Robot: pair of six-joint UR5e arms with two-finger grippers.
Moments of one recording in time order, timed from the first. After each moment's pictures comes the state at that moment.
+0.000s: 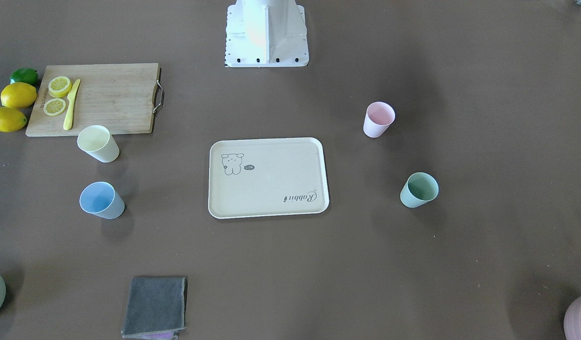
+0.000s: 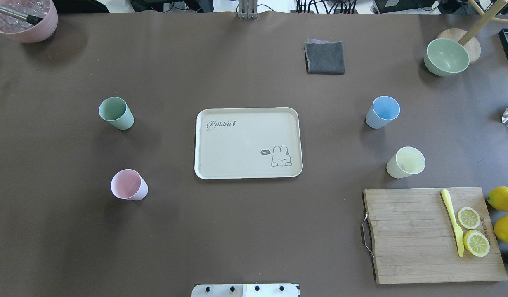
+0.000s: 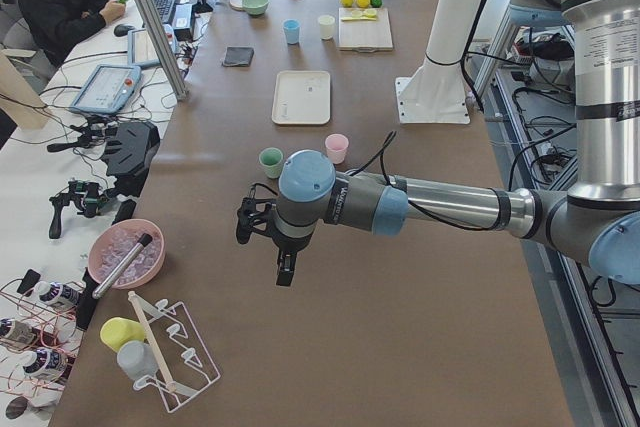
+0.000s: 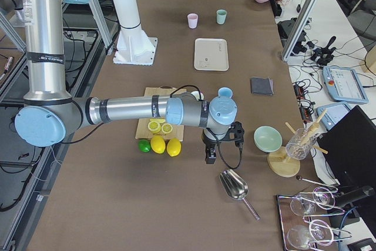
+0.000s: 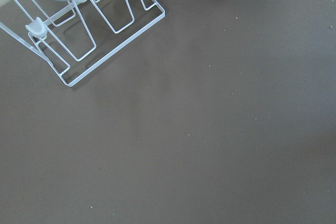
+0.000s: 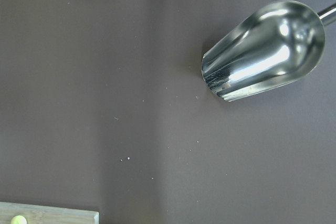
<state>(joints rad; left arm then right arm) -1.64 -1.42 -1.83 -1.70 -2.36 -0.12 1.54 -1.58 1.70 -1.75 2.40 -0.08</state>
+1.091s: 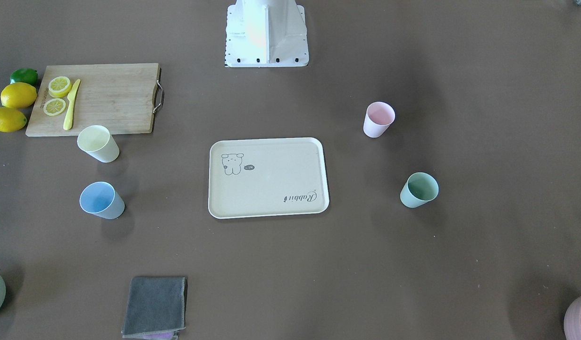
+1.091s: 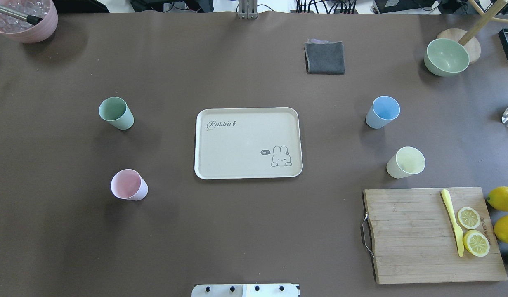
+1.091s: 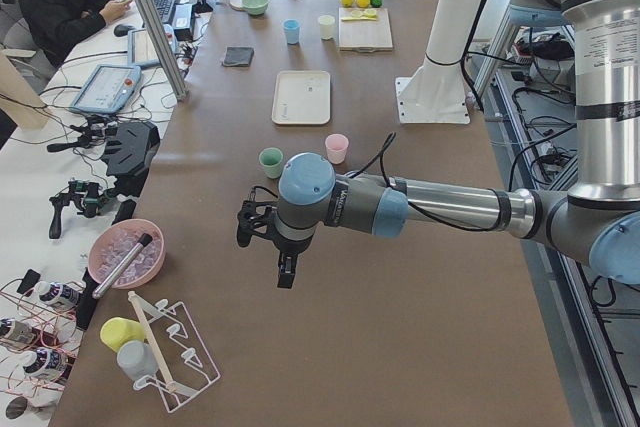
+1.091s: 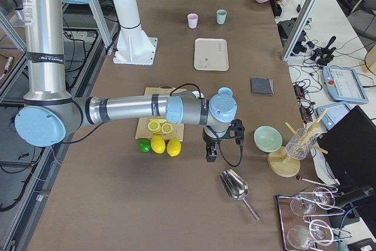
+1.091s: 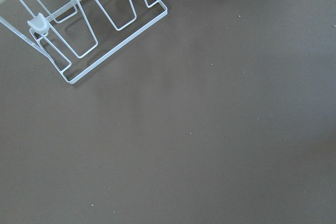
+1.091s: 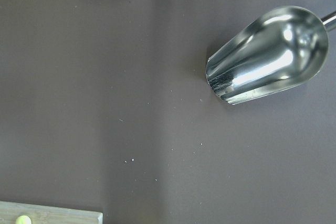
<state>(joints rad) -1.64 -1.42 -1.83 -1.70 -2.36 -0.12 1.54 -1.58 1.71 -1.74 2.40 -0.08</state>
